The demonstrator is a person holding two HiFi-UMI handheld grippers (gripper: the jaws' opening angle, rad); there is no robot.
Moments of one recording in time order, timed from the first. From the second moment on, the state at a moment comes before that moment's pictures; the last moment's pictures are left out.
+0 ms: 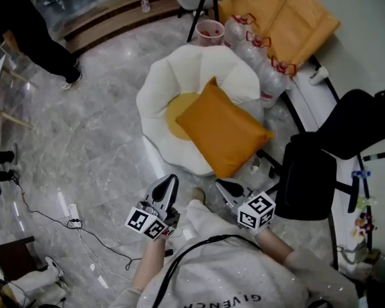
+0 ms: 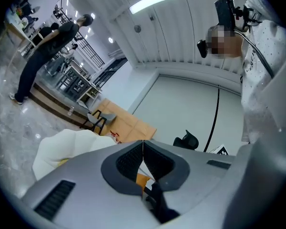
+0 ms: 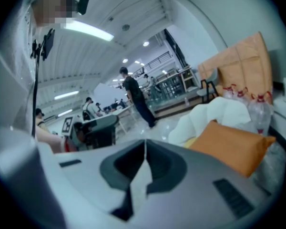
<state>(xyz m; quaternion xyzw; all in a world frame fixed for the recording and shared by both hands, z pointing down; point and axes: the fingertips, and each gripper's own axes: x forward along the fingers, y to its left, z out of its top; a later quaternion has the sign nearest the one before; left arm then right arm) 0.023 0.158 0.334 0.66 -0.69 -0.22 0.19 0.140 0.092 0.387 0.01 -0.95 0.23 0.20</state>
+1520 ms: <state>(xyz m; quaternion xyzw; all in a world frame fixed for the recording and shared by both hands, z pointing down) 0.126 0.018 0.628 0.86 -0.43 -0.02 0.27 0.264 -0.183 0.584 0.37 -0.88 0.26 0.13</state>
